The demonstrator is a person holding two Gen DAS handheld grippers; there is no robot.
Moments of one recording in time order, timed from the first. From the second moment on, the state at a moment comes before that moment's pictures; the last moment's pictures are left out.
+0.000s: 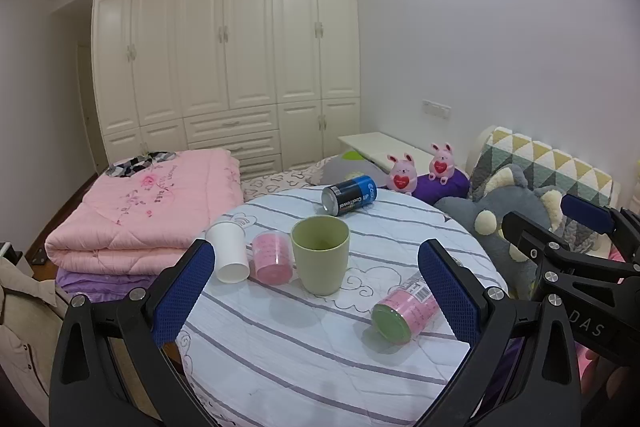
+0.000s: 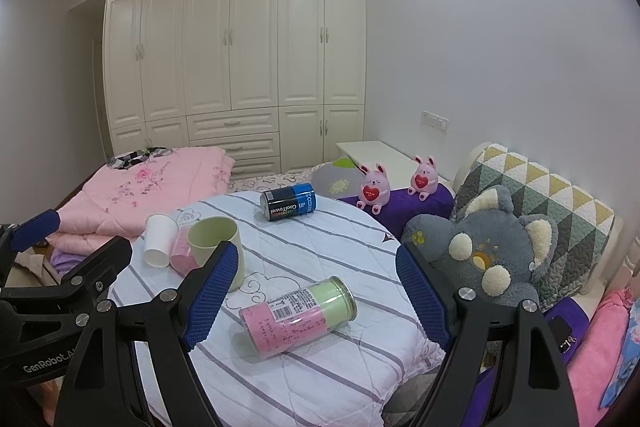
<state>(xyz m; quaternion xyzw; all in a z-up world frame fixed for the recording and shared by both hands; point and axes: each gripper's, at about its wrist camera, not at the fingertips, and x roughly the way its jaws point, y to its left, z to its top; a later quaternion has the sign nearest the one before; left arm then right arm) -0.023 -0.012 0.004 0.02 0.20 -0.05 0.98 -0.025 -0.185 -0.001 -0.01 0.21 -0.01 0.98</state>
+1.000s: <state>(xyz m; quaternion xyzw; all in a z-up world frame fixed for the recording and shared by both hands) 0.002 -0.010 -0.002 0.03 0.20 -0.05 0.98 -0.012 -0.184 -0.003 -0.01 0.22 -0.01 0.98</state>
